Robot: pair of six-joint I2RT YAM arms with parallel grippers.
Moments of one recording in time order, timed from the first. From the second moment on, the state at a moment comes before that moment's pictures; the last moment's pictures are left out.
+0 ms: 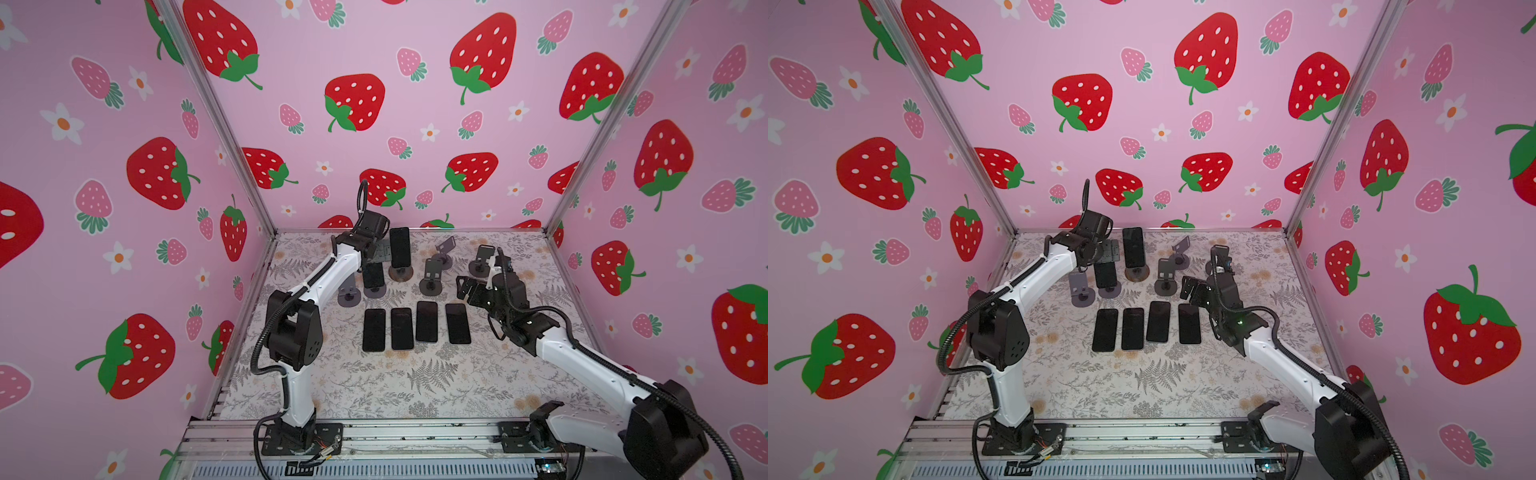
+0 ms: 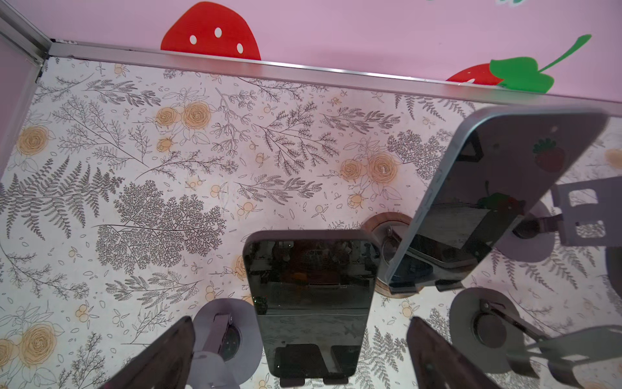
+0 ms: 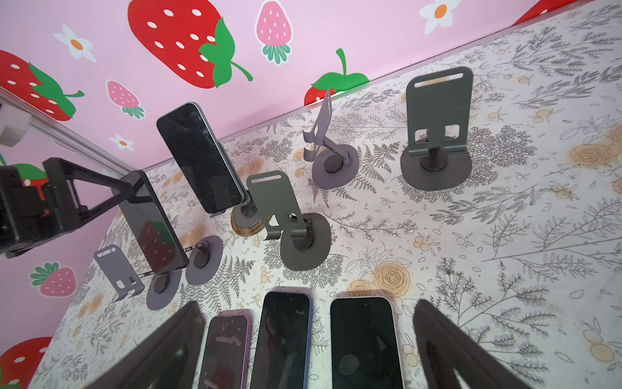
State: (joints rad) left arm -0.40 1.97 1.79 -0.74 -0.30 -0.41; right arm 0.59 1.18 0.74 -0.01 0.19 0.57
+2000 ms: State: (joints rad) left arm -0.36 1.82 1.74 -0.75 -0.12 -0.39; right arm 0.59 1.23 0.72 -0.02 0.16 0.57
